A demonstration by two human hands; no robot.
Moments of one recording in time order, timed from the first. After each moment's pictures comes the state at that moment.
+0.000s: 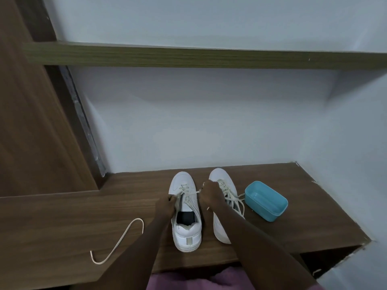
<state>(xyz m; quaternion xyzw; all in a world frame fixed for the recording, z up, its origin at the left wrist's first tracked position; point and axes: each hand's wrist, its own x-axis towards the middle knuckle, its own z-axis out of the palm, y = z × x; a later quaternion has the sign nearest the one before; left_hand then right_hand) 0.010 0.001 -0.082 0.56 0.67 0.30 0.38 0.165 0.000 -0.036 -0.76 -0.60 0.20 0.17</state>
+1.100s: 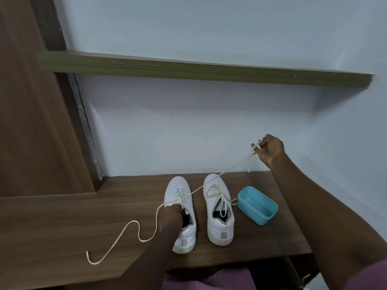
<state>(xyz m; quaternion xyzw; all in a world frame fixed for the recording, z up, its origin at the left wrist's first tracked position) 0.038 -0.031 -0.086 0.63 0.70 0.20 0.26 0.318 0.013 0.125 -0.47 -0.17 0.47 0.72</state>
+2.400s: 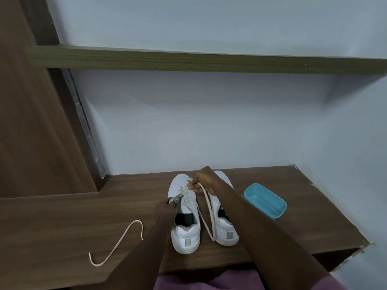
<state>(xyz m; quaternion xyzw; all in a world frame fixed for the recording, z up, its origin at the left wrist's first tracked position) 0.023 -0.019 -0.067 0.42 0.69 0.39 0.44 0.158 0.008 0.034 -0.63 -0.45 0.56 0.31</state>
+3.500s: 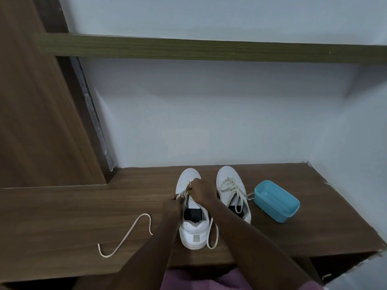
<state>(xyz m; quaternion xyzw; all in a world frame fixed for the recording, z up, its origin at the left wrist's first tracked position) 0.022 -0.021 -0.072 0.33 0.66 0.45 0.51 0.123 0.014 -0.047 -0.66 -0.74 0.11 0.11</state>
